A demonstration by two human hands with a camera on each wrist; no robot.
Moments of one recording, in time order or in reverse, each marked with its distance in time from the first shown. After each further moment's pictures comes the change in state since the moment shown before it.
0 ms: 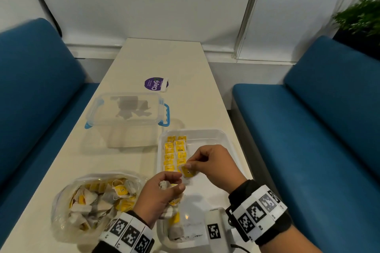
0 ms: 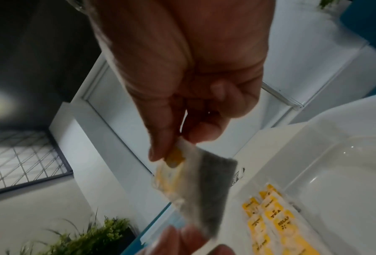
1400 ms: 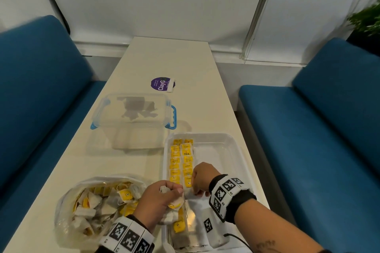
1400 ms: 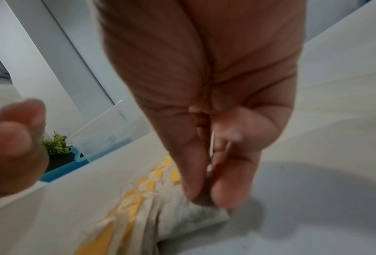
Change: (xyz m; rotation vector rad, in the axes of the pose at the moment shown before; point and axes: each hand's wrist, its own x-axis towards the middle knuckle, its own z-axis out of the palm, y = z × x) left_hand 0.010 -0.002 -0.012 0.012 0.023 -0.118; right_hand 0.062 0.049 0.037 -0.598 -0.392 0.462
